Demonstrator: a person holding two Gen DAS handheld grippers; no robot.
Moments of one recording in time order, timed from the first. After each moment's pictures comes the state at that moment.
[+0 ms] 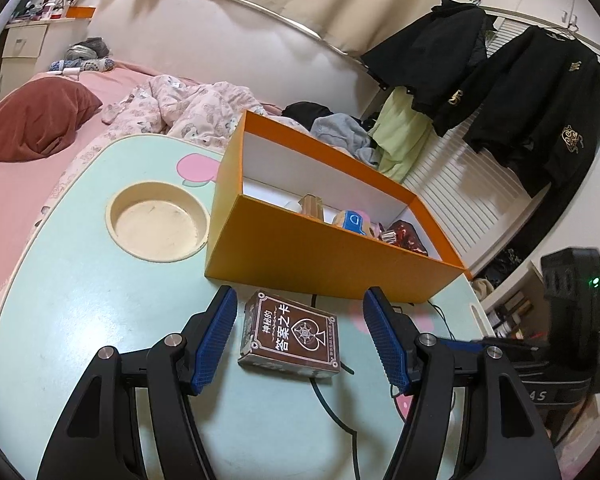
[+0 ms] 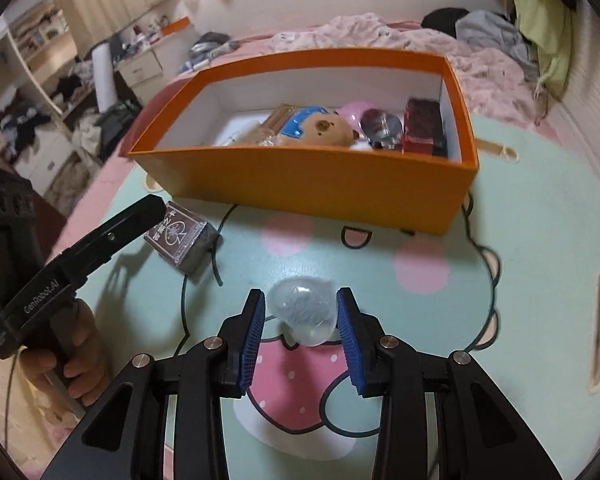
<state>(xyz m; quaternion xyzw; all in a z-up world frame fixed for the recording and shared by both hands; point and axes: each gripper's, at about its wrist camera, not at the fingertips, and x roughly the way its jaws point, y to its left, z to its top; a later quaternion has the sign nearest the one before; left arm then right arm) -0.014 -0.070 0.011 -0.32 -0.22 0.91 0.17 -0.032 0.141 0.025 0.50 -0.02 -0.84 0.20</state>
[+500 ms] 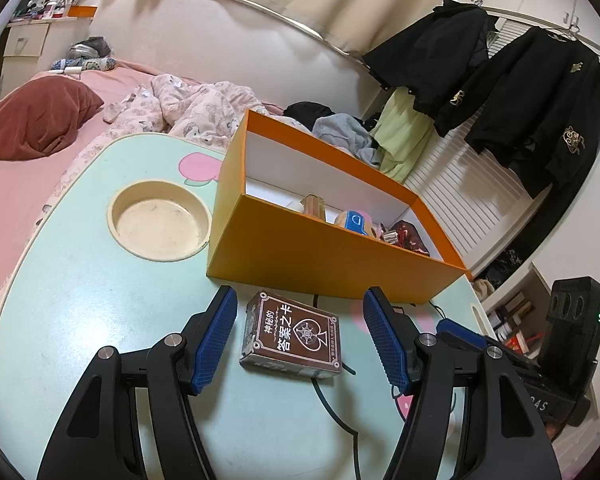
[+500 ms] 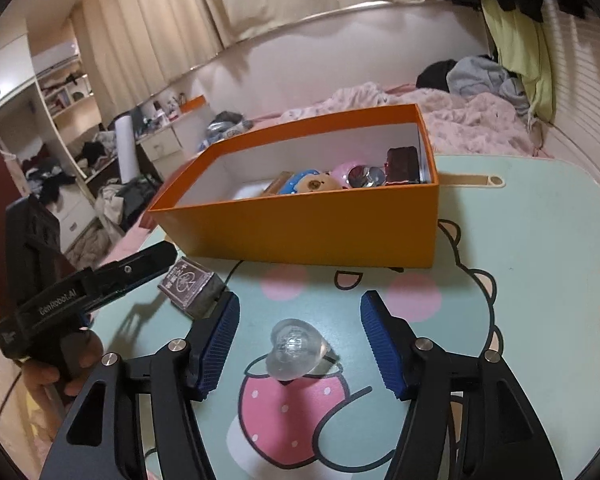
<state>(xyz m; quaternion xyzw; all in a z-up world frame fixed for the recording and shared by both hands) -0.014 -0.070 0.010 -0.32 -0.22 0.91 0.16 -0.002 0.158 0.027 0.35 -0.07 -0.91 0.23</state>
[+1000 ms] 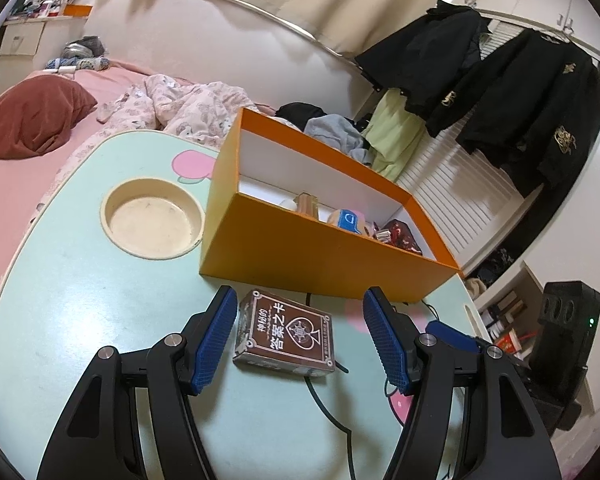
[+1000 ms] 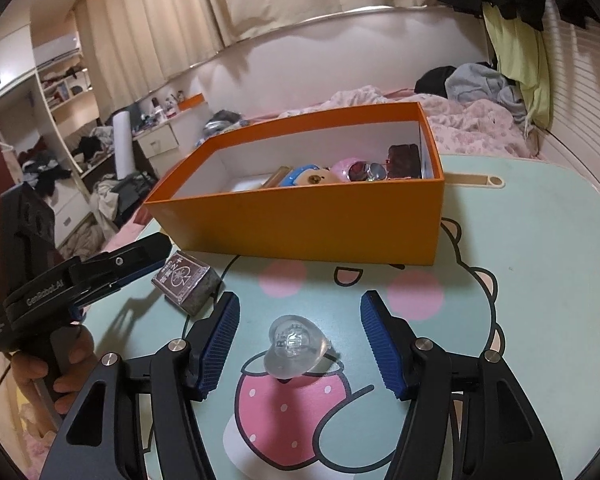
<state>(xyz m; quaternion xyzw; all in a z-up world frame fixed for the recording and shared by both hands) -0.008 -0.068 0.010 -0.32 -0.22 0.90 0.18 0.000 0.153 0.017 0.35 -0.06 -0.91 0.21</state>
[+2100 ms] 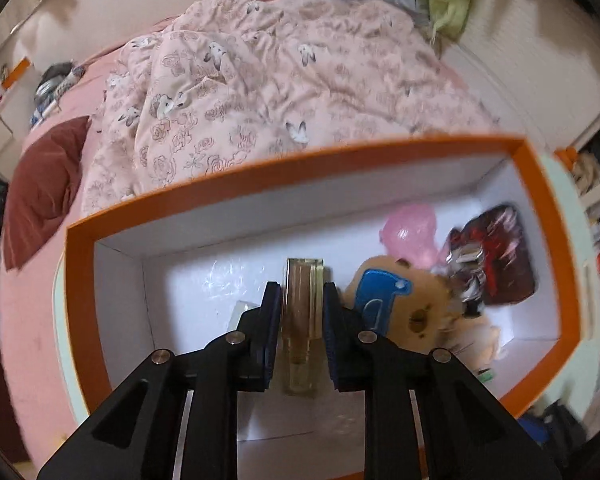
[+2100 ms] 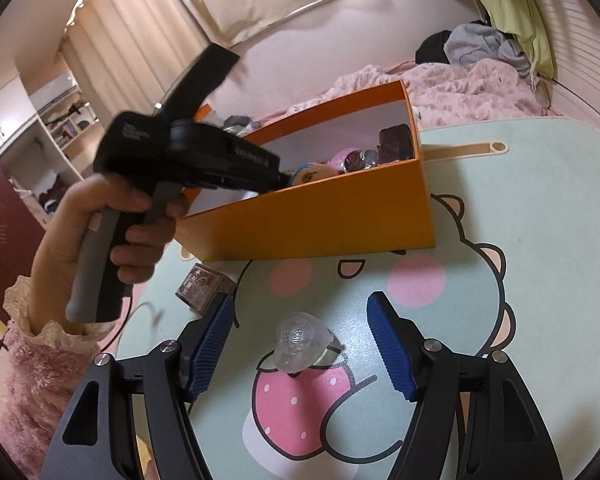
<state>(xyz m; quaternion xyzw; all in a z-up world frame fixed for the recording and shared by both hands) -0.186 0.041 0.020 -0.56 0.06 0.82 0.08 -0.014 0.178 0.021 0.38 -0.15 -0.88 0.25</state>
